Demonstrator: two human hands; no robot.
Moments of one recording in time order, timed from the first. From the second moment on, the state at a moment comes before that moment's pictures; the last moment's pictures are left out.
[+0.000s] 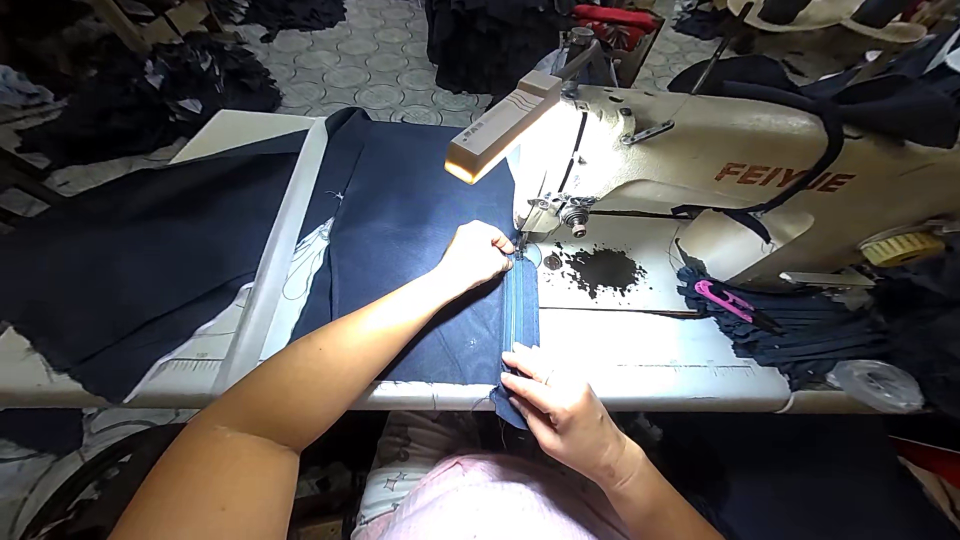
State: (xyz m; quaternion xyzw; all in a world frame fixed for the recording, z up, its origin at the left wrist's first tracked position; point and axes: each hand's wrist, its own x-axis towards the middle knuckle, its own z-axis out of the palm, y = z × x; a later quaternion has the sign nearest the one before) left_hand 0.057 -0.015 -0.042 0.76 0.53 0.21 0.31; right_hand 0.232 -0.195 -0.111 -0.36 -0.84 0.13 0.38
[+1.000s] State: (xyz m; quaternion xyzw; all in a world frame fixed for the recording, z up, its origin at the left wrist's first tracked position) left_hand 0.026 -0.077 -0.070 0.92 0.33 0.13 0.14; right_hand 0.242 -0.135 -0.091 -0.35 -0.88 0.10 0.31
